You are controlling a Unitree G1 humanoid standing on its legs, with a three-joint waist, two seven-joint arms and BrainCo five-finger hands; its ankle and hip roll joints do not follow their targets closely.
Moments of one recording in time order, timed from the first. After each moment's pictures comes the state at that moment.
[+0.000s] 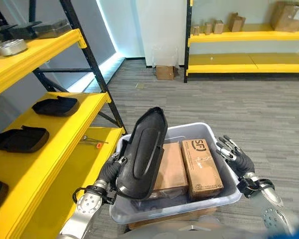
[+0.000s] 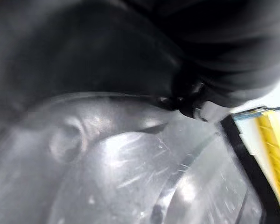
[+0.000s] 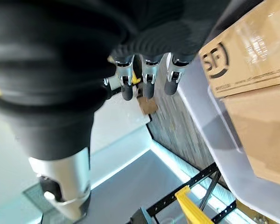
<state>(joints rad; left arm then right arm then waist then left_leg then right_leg) 0.32 0.47 -0.19 0.06 -0.23 -0.09 0.05 0.22 -0.59 0.28 -0.02 0.96 -0.09 0.04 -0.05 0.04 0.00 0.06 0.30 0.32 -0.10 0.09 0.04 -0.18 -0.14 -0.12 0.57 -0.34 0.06</state>
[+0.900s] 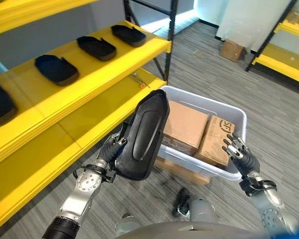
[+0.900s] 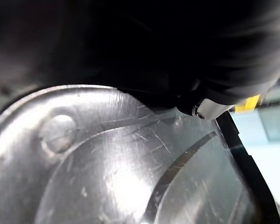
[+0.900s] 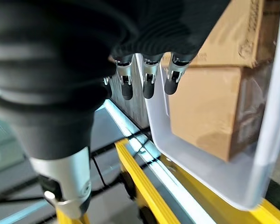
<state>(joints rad) 0.20 0.57 -0.14 0.03 -0.21 -0.09 0.03 0.32 -0.47 0.13 0.02 0.92 -0.11 0.06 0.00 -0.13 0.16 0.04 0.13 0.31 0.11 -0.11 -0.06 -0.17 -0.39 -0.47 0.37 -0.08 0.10</state>
